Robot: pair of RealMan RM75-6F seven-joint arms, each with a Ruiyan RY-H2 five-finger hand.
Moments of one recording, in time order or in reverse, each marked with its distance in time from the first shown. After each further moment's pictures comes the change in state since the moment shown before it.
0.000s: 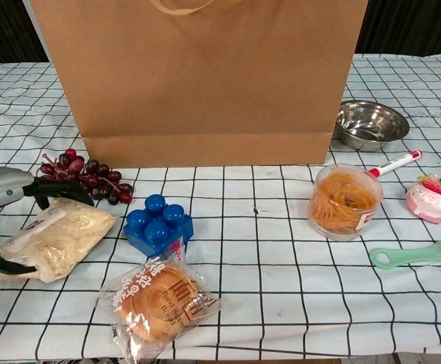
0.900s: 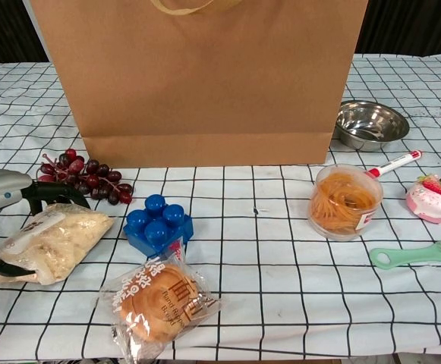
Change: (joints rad) left arm 0.006 -0.011 0.008 0.028 0.016 0.013 -0.021; right arm -0.004 0.005 -0.001 -0.001 -0.002 0.008 0.006
